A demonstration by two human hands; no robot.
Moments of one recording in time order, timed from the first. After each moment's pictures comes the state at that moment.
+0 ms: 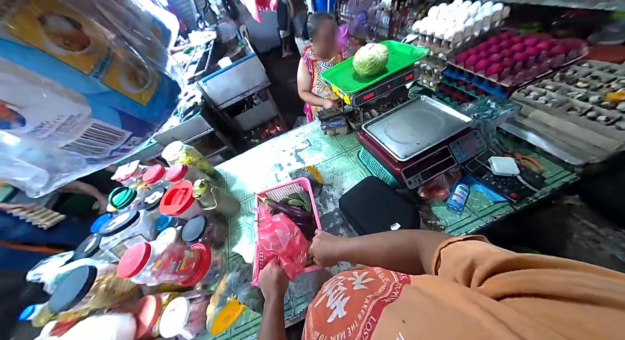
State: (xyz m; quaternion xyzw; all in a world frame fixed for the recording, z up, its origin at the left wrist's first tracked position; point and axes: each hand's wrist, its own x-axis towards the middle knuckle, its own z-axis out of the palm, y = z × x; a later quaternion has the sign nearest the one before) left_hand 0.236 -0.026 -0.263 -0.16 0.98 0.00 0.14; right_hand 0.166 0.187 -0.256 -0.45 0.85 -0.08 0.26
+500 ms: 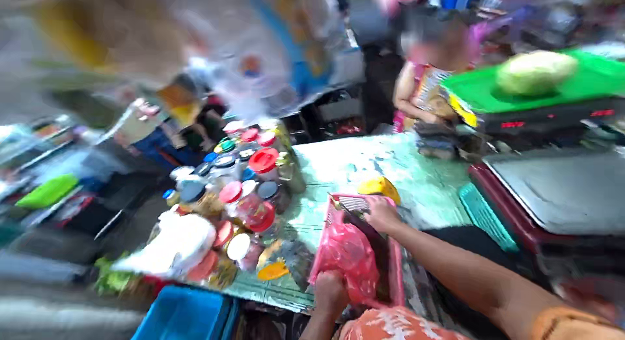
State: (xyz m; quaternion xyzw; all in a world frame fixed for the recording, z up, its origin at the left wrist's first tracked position) left_hand 0.296 0.004 -0.263 -0.13 0.98 0.14 0.11; right_hand 0.053 0.173 -0.216 -0.19 0.94 -0.25 0.13
